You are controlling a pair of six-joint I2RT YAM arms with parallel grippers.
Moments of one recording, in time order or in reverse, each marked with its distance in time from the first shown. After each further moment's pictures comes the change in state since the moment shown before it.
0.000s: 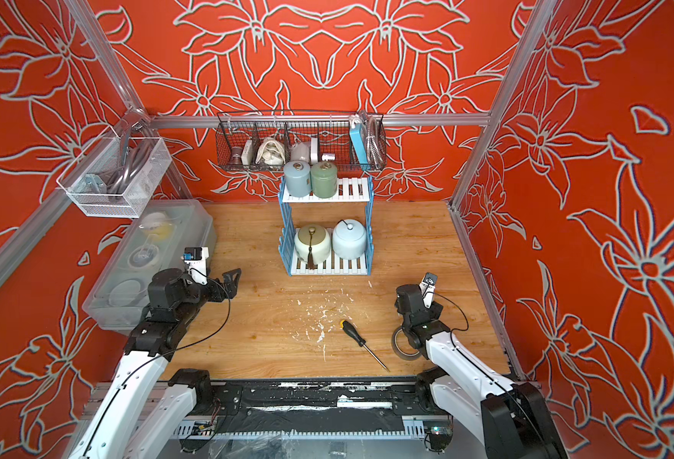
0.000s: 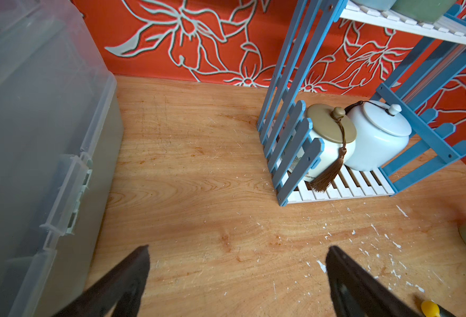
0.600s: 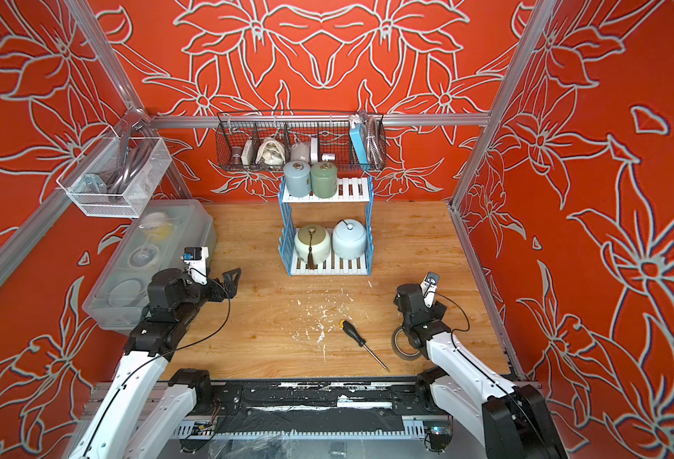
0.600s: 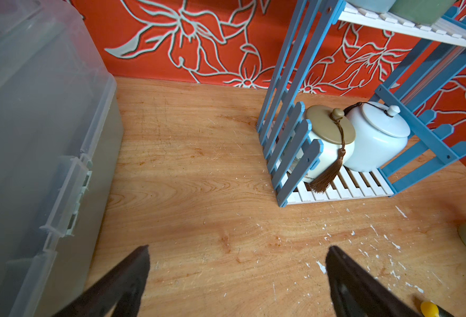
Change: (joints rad) left arm 0.004 -0.001 0.000 0.003 0.003 0.000; right arm 0.000 -0.020 0.005 -0.002 0.024 0.018
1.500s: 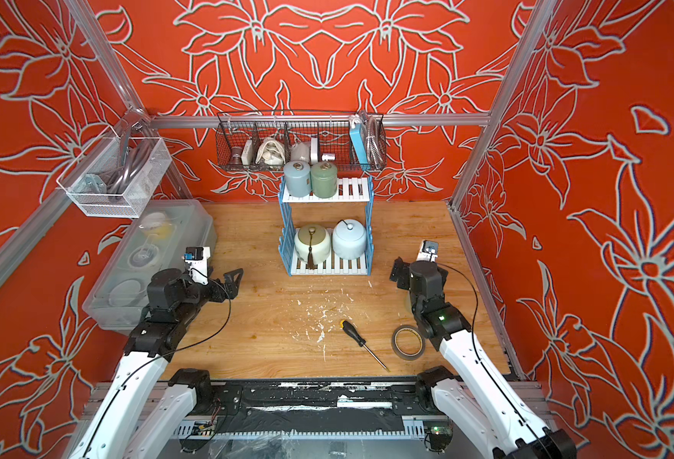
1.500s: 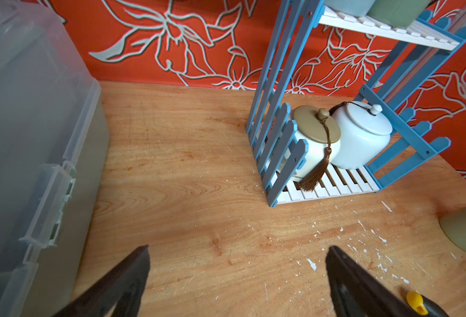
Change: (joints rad) left arm -0.013 -0.009 0.000 0.023 0.054 0.011; right arm 0.000 -0.103 0.372 -0.163 -0.230 -0.304
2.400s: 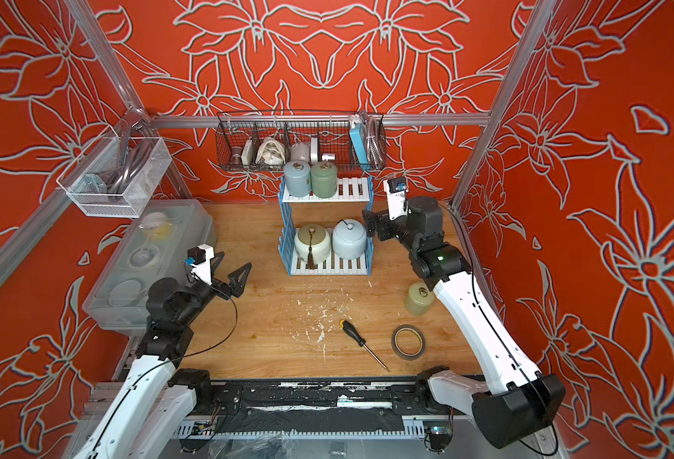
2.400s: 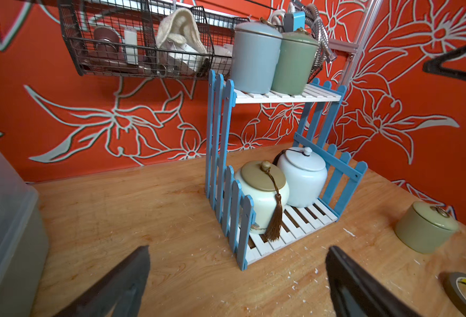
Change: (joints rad) left arm -0.002 -0.015 -0.180 0.489 0.218 0.037; right arm 0.008 0.369 0.624 -0.080 -0.476 -0.291
